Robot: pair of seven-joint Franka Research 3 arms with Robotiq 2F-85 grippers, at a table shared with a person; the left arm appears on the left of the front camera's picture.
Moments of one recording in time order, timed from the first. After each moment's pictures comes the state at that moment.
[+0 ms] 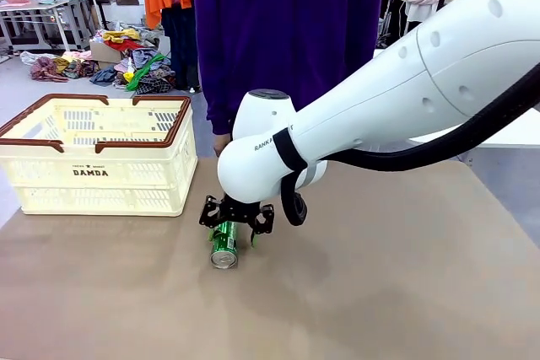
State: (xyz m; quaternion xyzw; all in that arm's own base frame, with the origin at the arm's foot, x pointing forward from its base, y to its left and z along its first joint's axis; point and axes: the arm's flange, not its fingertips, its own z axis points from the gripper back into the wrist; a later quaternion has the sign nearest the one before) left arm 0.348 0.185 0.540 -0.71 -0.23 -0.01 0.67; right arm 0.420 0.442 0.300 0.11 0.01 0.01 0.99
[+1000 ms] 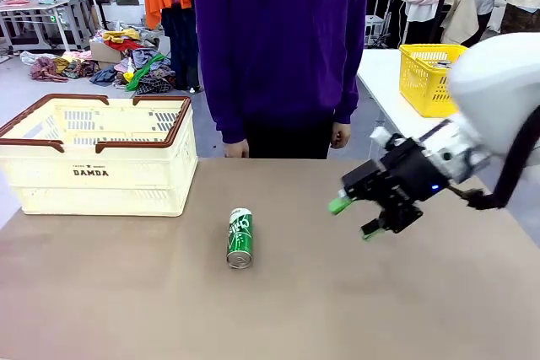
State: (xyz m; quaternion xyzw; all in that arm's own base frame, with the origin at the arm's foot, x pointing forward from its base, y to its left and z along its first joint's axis) left arm 0.348 0.185 0.540 -0.71 -0.23 -0.01 0.67; right arm 0.328 0.151 0.402 0.40 0.02 0.04 0.91
